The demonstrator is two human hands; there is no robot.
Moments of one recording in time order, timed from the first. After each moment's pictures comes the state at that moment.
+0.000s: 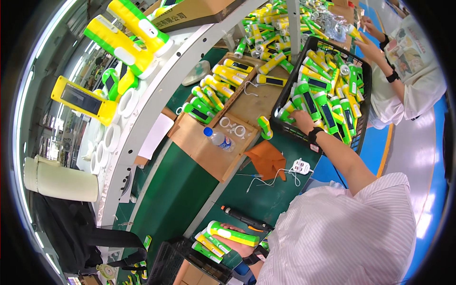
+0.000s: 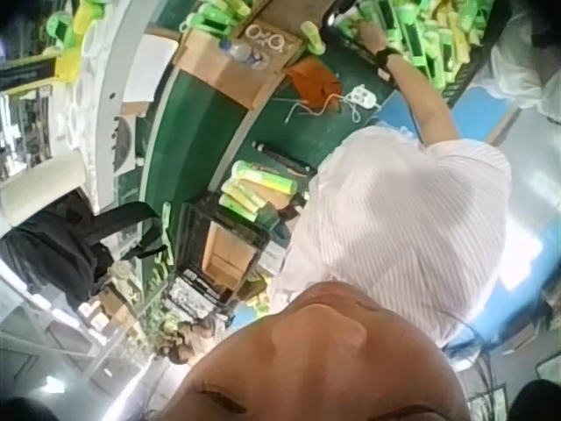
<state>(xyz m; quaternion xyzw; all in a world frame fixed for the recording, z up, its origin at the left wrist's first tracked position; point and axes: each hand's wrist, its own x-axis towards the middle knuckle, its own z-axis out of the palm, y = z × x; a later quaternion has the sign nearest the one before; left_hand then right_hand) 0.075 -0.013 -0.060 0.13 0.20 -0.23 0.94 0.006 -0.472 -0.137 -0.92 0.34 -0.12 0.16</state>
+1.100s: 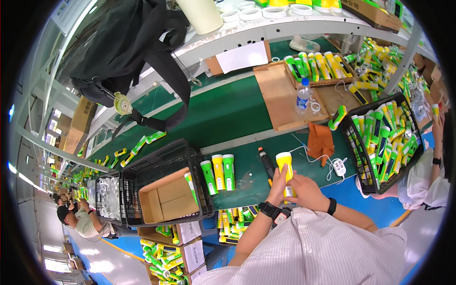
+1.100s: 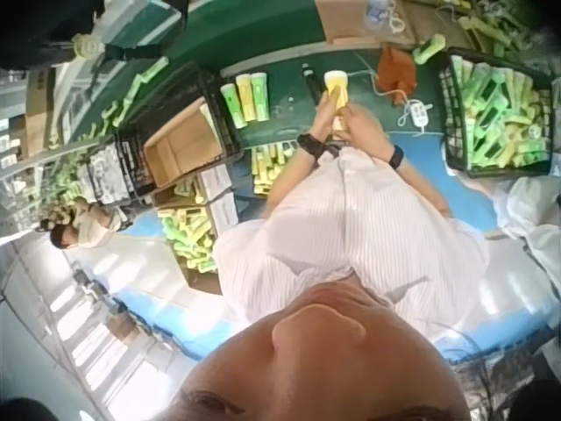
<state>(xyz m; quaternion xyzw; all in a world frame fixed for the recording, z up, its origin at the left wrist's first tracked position) 0.024 -0.036 -0.103 0.53 0.08 -0.32 0.78 -0.049 -0.137 -0.009 -0.94 -0.12 -0.01 0.31</state>
